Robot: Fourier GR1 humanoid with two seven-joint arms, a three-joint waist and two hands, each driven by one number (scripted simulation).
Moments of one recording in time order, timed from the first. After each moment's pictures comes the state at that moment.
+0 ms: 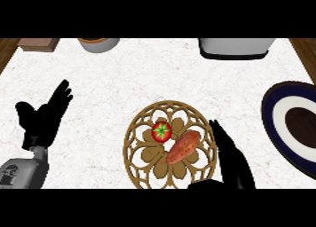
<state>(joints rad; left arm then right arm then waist) -0.17 0.30 -0.03 -1.40 0.14 0.10 0.15 0.11 -0.12 0.48 -1.76 0.75 -0.16 0.58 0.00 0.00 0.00</state>
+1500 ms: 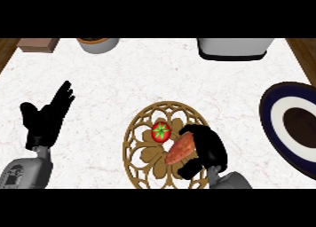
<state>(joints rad) -0.17 0.22 0.06 -1.38 0.04 0.02 0.14 -0.14 -0.02 0.45 -1.44 0.78 0.04 0.62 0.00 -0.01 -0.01</state>
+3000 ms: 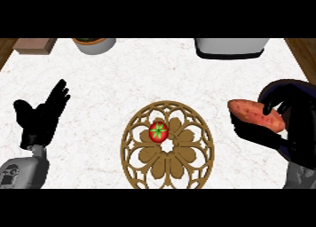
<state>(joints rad) -0.18 0.22 0.10 -1.39 0.03 0.01 0.17 -0.18 -0.25 0.16 -1.99 0.95 -0.14 0.63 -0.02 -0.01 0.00</state>
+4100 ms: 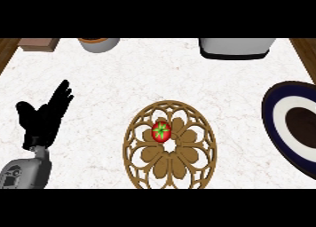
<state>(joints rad) -0.17 0.20 0.09 -1.41 0.02 -0.01 0.17 -0.11 -0.44 -0.42 -1.48 0.53 -0.18 0.20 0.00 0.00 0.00</state>
